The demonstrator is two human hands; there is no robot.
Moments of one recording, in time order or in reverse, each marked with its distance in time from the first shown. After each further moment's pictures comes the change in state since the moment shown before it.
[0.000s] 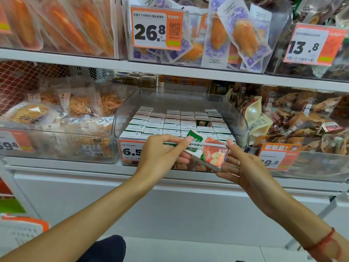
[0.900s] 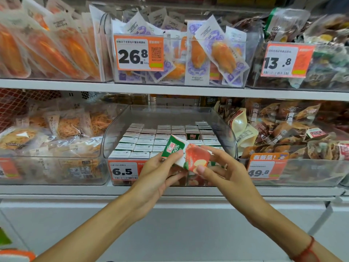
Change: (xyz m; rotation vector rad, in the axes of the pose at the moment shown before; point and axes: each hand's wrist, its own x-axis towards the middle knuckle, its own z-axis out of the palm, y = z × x) left_hand -0.003 0.005 0.010 -0.502 -0.221 -0.172; right_hand 0.006 0.006 0.002 -0.165 -0.113 -0.472
